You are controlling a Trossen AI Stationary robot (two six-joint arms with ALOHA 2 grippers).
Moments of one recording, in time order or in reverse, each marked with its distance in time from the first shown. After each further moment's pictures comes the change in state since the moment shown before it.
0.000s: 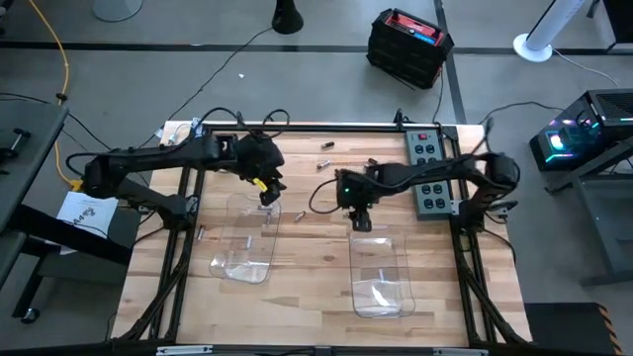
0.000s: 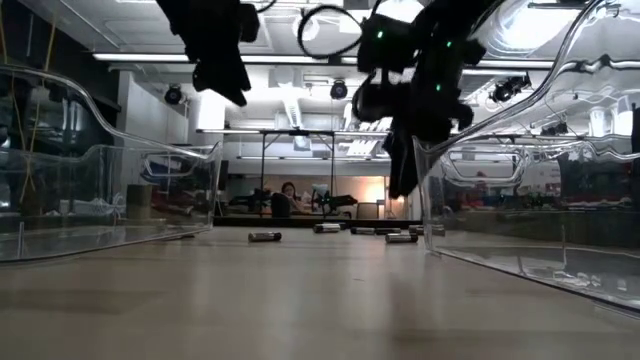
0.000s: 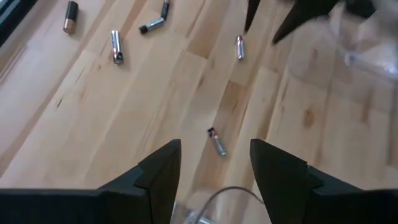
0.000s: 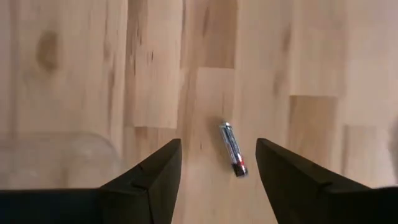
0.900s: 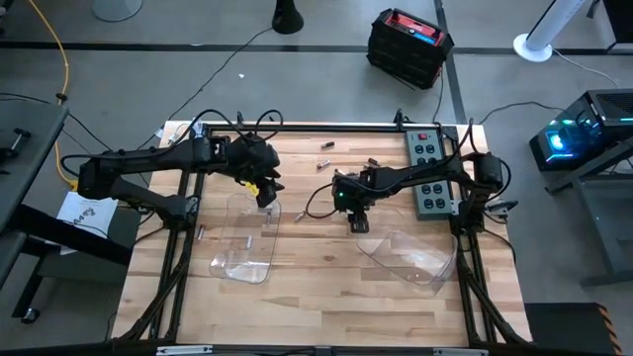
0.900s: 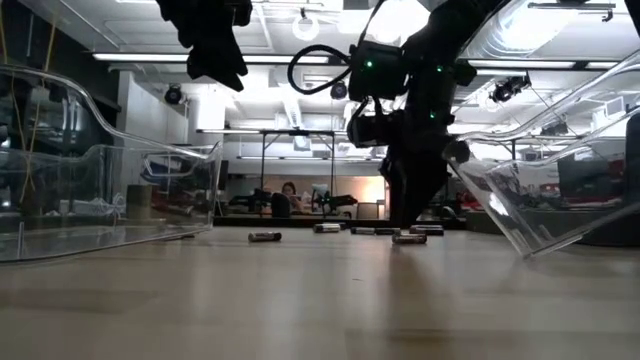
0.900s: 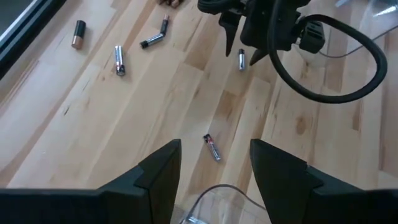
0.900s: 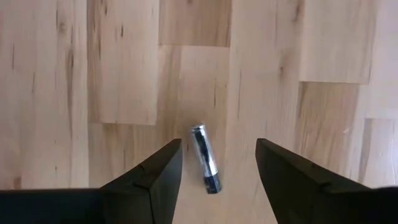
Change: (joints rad) left arm -0.042 -0.047 0.000 -0.001 -0.054 -0.015; right arm -0.002 0.086 0.007 0.008 0.037 0.003
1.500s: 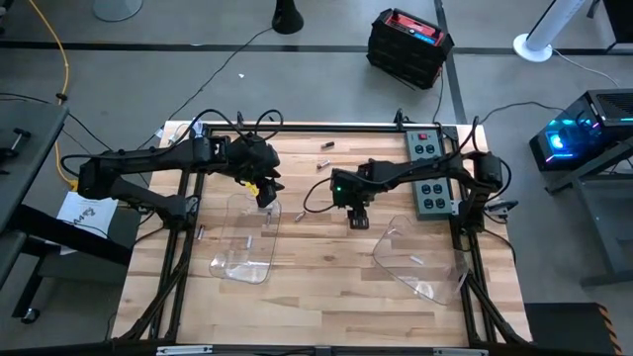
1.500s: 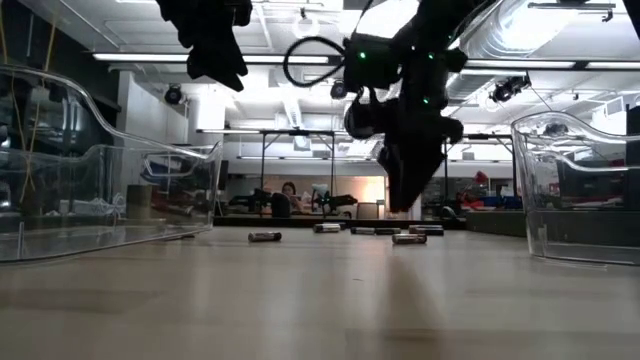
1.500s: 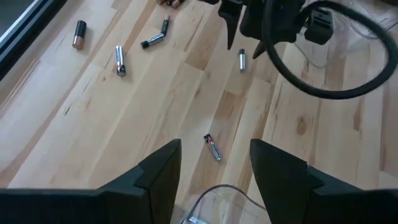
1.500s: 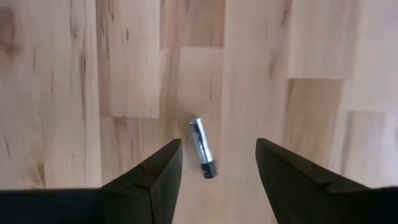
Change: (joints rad) left arm 0.000 0.000 0.000 0.000 -0.002 0.001; right arm -0.018 0.001 0.073 -0.110 -0.028 -0.006
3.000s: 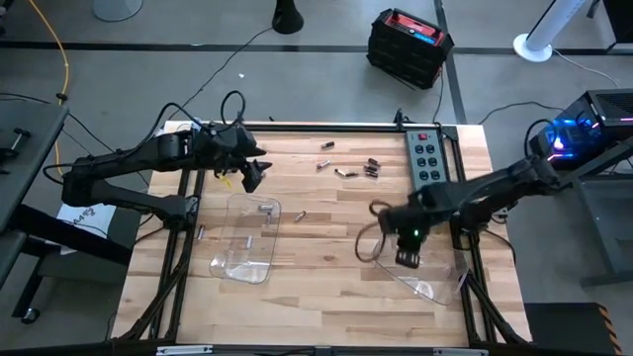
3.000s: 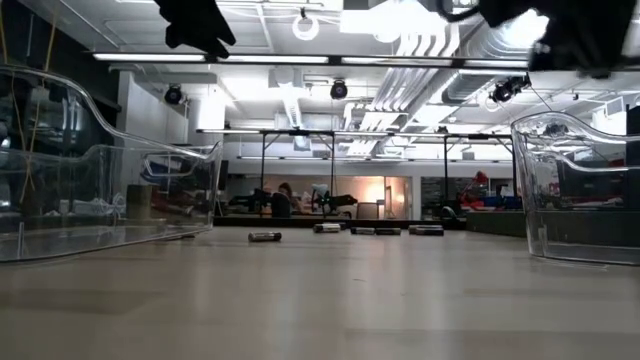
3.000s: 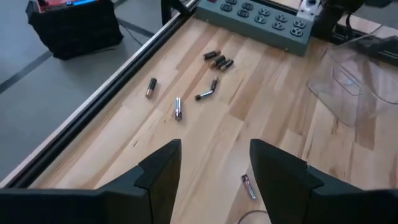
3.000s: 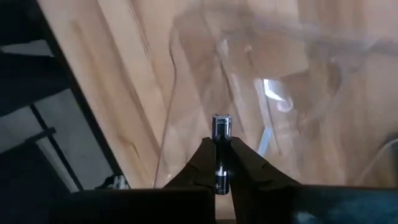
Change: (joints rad) left arm 0.022 -0.191 0.000 0.021 -0.202 0.008; right arm 0.420 -0.449 -0.034 -0.477 -0.174 0.807
